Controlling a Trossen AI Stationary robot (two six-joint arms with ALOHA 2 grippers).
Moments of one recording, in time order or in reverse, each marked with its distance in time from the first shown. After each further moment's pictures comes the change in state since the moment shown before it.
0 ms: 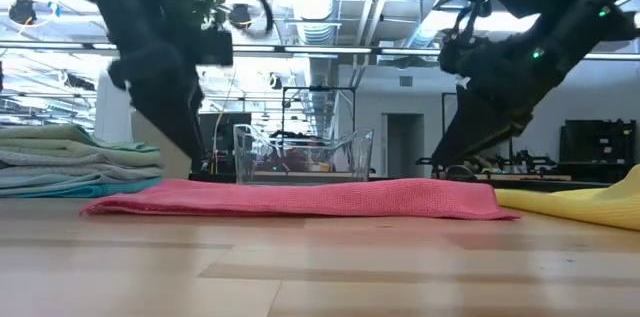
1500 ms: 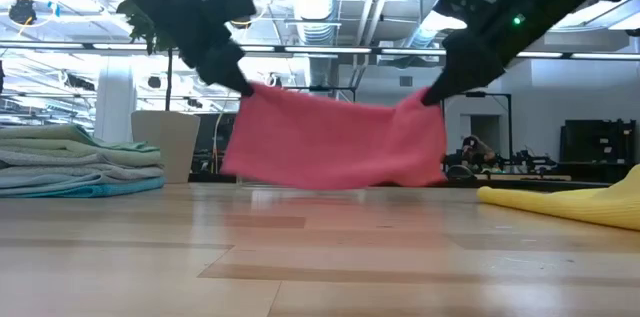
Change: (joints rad) left arm 0.050 -0.067 0.039 0.150 -0.598 0.245; right arm -0.048 -0.163 0.089 -0.179 0.318 -0.329
